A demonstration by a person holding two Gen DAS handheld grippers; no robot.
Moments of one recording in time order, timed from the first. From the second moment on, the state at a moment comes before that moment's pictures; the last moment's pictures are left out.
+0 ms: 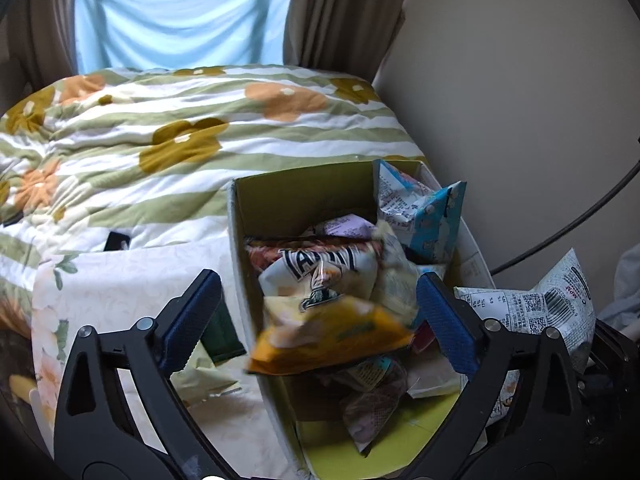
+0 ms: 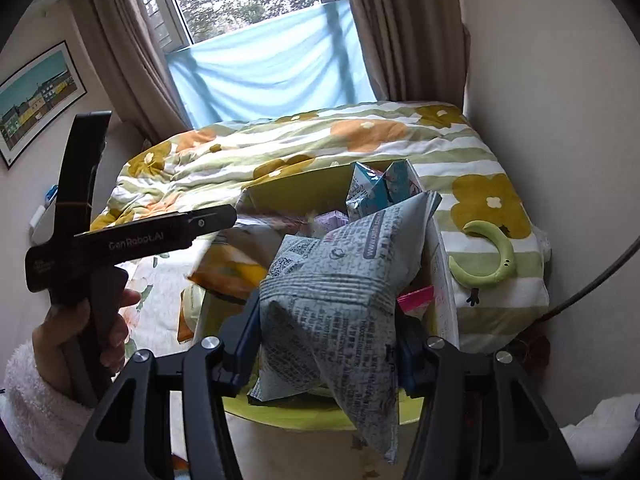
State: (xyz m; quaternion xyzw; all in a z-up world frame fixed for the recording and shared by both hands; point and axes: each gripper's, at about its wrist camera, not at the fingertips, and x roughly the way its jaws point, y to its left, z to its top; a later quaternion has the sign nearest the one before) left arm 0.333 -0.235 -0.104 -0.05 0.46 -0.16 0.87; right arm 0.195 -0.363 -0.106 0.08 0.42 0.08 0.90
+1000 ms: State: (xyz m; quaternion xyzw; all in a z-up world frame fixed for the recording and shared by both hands) left arm 0.225 -0.143 -0.112 -0.09 0.47 -0.04 0.88; right arm 0.189 -0.310 -0.128 0.03 0.39 0.20 0.90
